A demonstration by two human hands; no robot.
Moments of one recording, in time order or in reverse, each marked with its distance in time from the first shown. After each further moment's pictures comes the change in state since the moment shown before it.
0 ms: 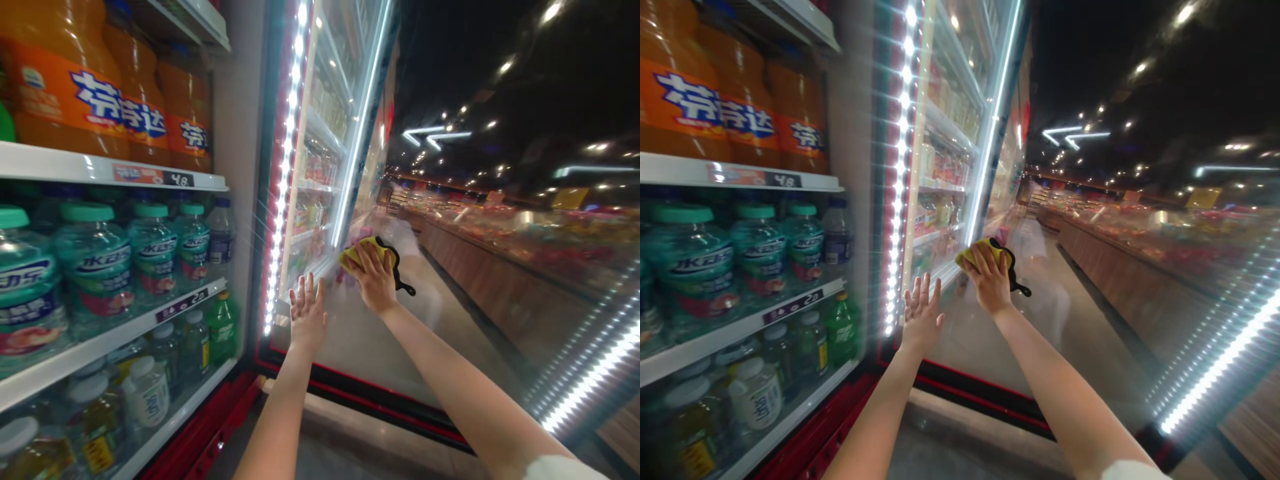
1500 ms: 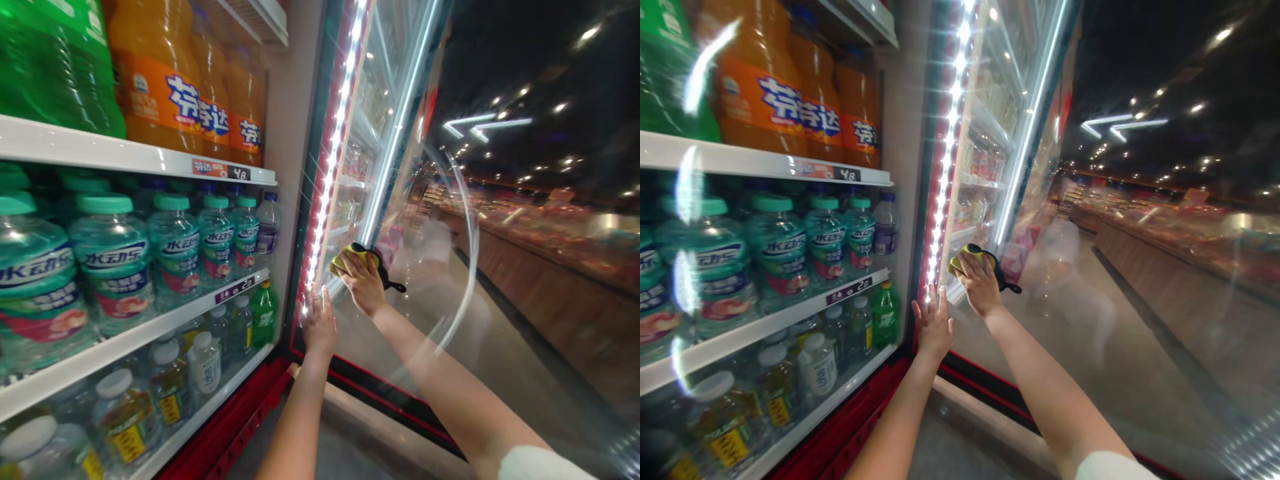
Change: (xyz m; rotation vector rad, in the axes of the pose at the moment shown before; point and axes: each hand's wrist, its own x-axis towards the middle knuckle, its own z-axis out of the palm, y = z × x) left_hand -0.035 -0.047 0.009 0.152 -0.067 -0.267; right_hand 0.032 -0.095 0.058 0.180 -0.057 -0.195
